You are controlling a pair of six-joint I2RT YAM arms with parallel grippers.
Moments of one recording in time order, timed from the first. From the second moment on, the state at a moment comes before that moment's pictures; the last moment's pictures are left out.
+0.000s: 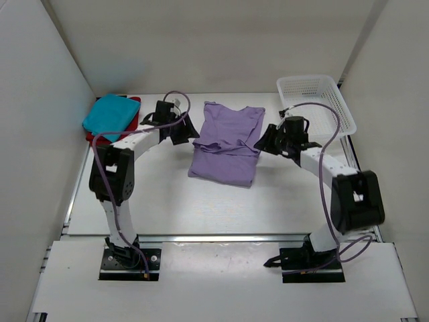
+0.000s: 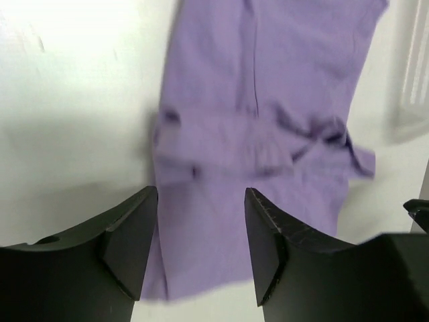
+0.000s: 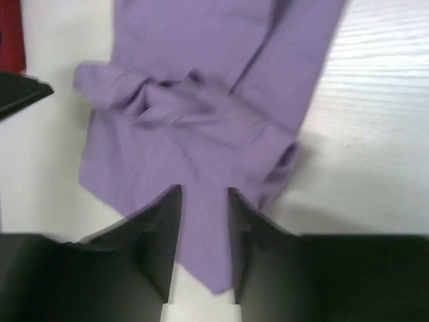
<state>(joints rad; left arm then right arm) -0.28 1.96 1.43 -0.26 0.29 -0.57 0.19 1.60 0.98 -0.03 -0.37 0.52</state>
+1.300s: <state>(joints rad) -0.56 1.18 0.47 0.16 0.20 -0.75 0.67 1.43 0.76 -0.04 -0.21 0.43</state>
